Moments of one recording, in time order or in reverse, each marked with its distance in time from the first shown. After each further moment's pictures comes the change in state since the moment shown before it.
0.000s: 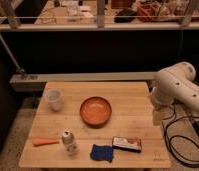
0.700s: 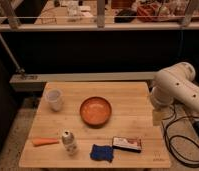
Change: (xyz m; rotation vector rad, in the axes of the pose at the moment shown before) arm -0.007 0.004 0.000 -0.003 -0.004 -0.010
